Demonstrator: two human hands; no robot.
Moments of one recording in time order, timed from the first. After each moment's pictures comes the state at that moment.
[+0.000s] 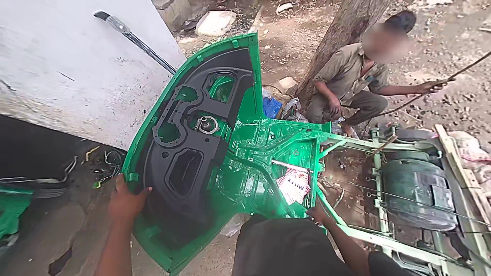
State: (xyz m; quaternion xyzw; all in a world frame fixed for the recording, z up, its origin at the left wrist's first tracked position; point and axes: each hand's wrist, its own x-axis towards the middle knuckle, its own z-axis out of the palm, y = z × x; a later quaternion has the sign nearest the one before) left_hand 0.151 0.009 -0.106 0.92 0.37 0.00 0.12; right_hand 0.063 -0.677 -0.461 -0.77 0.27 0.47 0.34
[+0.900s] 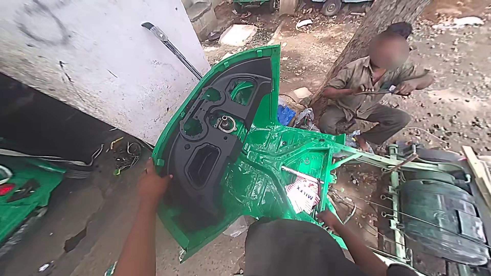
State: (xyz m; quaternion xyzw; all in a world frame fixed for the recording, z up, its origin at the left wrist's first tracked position) left_hand 0.152 0.013 -0.106 0.92 0.37 -0.01 0.11; right_hand 0.085 -0.678 -0.442 -0.77 0.27 0.46 0.35
